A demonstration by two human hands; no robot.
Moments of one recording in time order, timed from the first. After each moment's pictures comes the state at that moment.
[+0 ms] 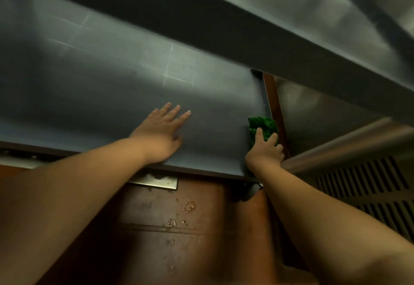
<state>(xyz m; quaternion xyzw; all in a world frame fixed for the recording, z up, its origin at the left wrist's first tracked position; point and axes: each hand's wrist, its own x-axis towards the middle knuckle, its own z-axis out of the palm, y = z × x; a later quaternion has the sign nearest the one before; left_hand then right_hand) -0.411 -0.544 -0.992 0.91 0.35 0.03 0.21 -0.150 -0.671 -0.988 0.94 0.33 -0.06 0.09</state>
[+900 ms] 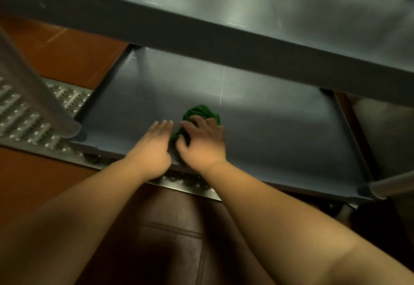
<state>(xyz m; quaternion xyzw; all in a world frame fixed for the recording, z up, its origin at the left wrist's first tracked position) -0.628 -0.494 -0.972 0.82 0.51 0.04 0.25 -0.477 -0.520 -0.983 0.73 0.67 -0.04 -0.12</state>
